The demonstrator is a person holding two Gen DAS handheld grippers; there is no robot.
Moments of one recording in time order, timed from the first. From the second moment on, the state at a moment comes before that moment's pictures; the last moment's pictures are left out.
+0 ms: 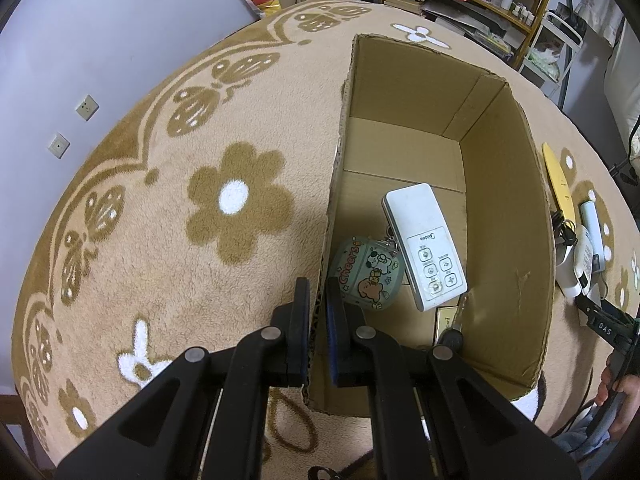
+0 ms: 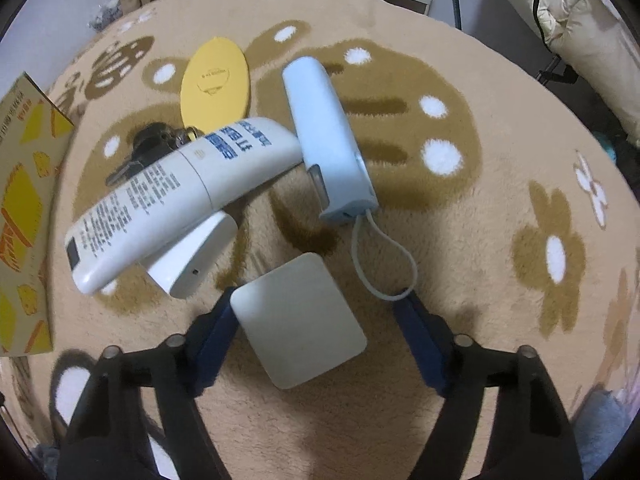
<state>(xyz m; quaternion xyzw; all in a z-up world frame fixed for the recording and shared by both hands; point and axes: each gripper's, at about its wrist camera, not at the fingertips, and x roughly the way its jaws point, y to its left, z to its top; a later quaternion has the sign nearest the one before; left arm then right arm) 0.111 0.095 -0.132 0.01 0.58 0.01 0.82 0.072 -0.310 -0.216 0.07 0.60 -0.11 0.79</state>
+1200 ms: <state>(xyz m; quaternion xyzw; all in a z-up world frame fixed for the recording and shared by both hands) 0.110 0.094 -0.131 0.01 0.58 0.01 0.82 0.076 -0.293 -0.136 0.10 0.54 -0.11 0.83</state>
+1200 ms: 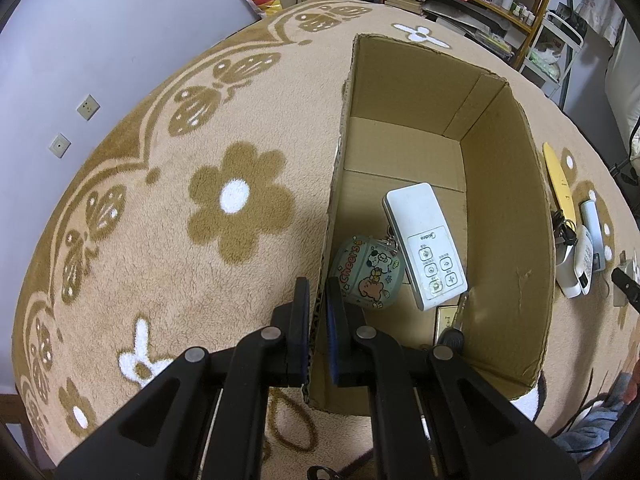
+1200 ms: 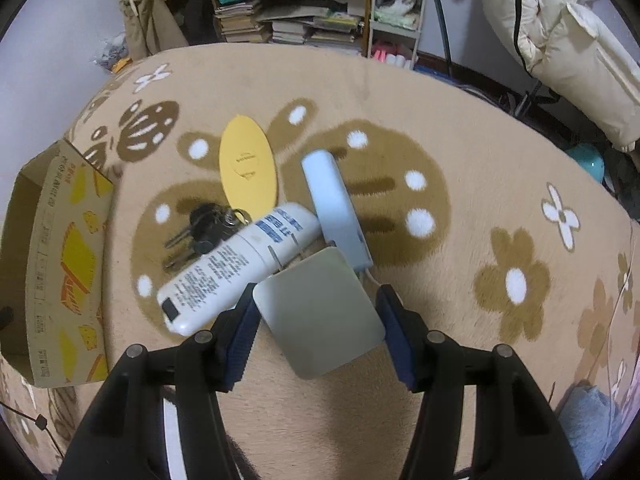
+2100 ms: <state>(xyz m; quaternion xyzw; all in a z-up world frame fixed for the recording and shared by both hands) 0.110 0.094 -0.131 0.01 0.58 0.01 0.82 0.114 -0.214 -0.083 0.07 0.50 -0.03 0.86</state>
